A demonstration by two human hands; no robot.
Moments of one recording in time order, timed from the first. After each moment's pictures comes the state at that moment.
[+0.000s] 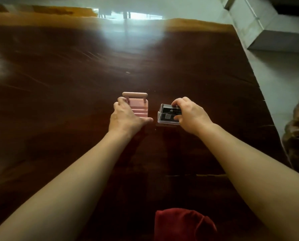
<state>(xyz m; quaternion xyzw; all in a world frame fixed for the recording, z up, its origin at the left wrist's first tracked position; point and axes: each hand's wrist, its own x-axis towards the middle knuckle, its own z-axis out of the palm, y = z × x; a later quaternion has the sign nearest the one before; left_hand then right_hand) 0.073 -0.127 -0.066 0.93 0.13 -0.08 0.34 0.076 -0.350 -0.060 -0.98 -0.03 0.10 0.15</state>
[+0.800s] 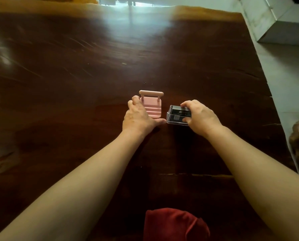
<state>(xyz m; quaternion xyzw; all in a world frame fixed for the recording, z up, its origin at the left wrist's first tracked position) 0.072 -0.187 -0.103 0.94 0.10 -0.10 0.31 0.071 -0.399 -0.093 -0.98 0.01 0.13 0.14</state>
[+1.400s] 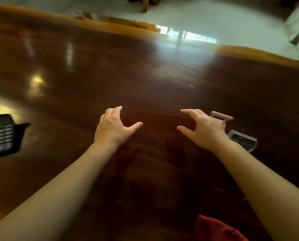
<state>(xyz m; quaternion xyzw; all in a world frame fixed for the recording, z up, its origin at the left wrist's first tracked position) -0.030 0.092 -0.030 0.95 0.21 0.02 0.24 0.042 -0.191 -0.014 -0.96 -0.21 0.06 0.19</state>
